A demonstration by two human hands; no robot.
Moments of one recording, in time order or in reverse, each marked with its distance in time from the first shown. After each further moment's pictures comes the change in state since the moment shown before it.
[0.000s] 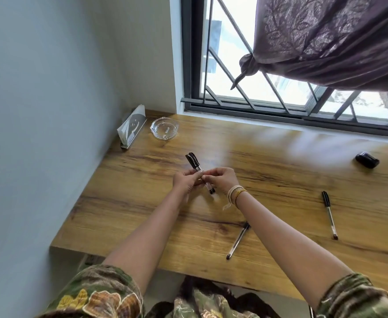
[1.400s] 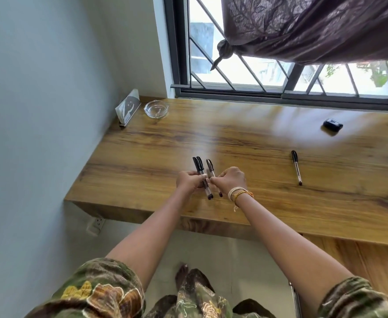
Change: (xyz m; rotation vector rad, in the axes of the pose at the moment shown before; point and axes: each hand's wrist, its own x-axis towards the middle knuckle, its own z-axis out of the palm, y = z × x) left_hand -0.124 -0.077 0.011 0.293 0.005 0.027; right_hand -0.150 0.048 -0.040 -0.524 0.286 0.028
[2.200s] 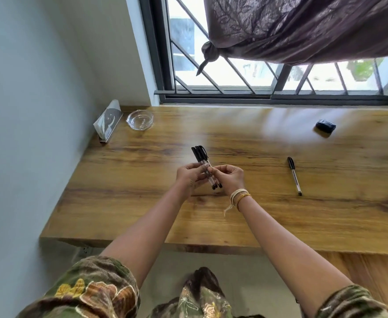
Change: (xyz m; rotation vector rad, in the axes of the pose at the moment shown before) left_hand 0.064 0.046 0.026 -0.226 -0.198 -0.064; right_hand 0.066 0.000 0.004 0.707 0.077 0.027
